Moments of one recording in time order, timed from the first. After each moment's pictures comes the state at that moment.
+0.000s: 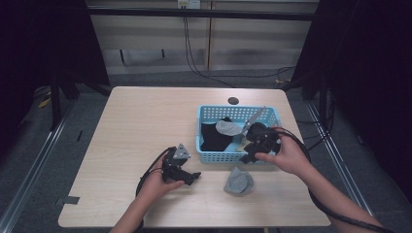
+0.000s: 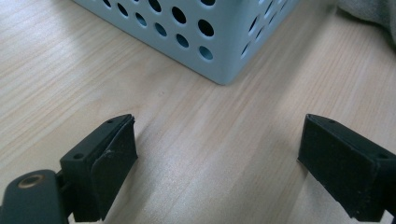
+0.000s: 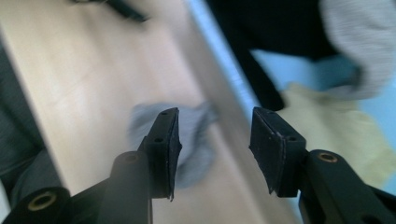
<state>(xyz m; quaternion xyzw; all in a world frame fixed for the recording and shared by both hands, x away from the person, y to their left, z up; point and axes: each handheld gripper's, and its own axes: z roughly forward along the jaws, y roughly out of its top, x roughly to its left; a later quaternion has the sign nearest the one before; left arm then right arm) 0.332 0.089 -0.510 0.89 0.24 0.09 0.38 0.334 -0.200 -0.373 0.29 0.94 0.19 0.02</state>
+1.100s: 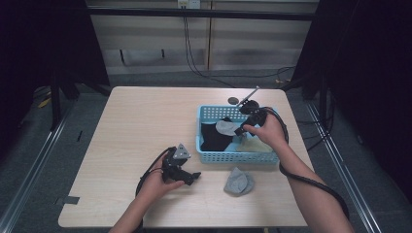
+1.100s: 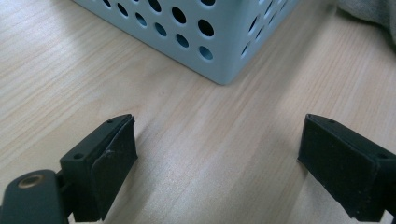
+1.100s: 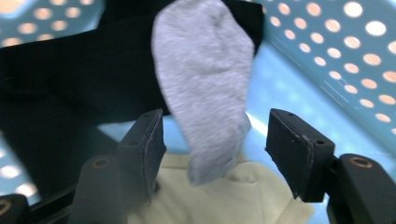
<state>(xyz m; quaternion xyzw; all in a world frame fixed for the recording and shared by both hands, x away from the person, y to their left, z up) 0.331 0.089 -0.511 0.88 0.25 0.09 0.38 0.442 -0.210 -0.421 0.43 0.88 0.18 0.06</state>
